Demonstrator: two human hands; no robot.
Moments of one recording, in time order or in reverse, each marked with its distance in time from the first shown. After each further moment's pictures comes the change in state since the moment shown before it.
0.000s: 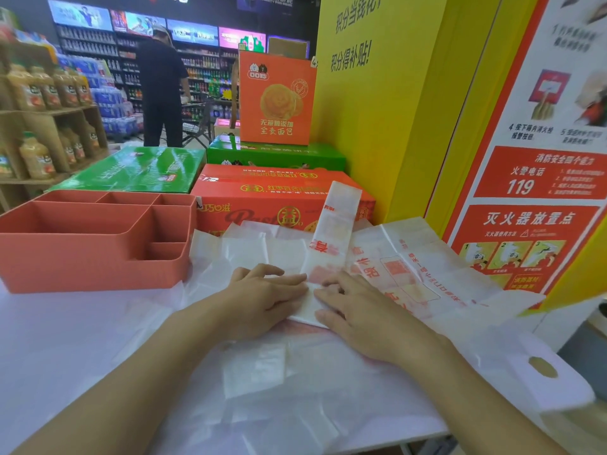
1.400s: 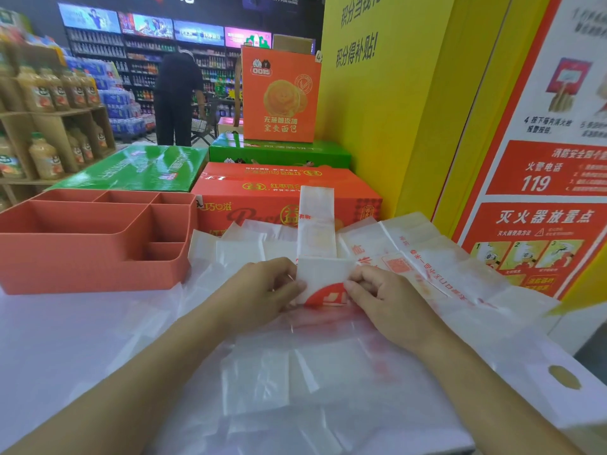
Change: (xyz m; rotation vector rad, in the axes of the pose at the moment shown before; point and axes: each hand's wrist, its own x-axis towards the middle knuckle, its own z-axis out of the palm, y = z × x) left_hand 0.002 0.015 -0.009 -0.546 0.246 -0.189; right_hand 0.003 0.030 0.001 0.622 0.302 0.075
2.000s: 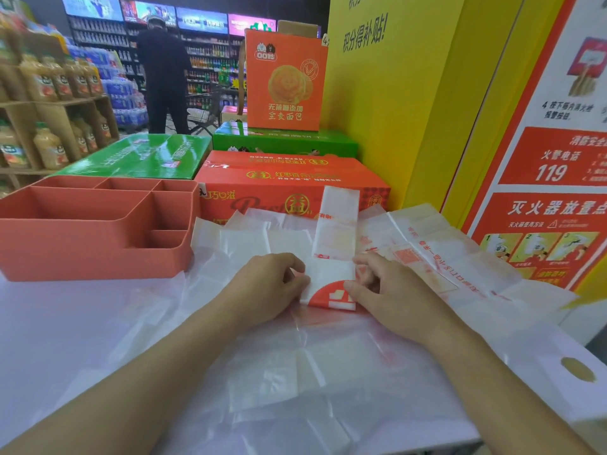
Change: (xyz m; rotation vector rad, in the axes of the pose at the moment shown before) left_hand 0.007 -0.002 0.012 0.173 0.050 -0.103; right_hand 0.007 0.005 0.003 -0.256 -0.028 0.056
